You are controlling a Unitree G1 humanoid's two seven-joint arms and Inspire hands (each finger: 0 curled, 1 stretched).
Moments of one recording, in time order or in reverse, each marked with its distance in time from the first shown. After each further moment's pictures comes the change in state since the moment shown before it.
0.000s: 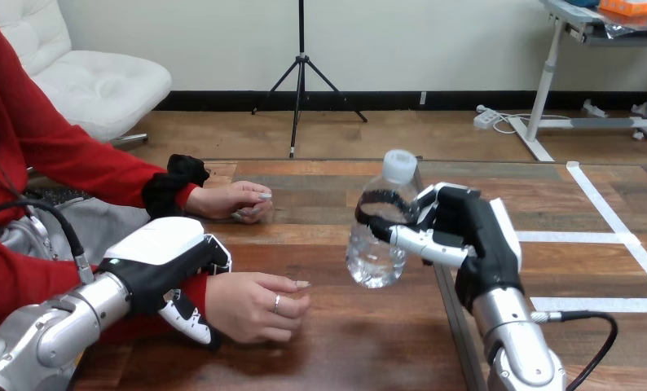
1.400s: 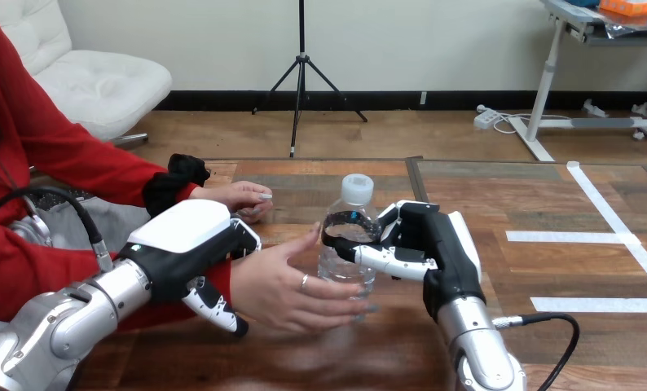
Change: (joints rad) left arm 0.057 -0.002 0.049 -0.244 -0.029 0.043 -0.068; right arm -0.071 0.053 0.055 0.220 -0.080 -0.128 -0.046
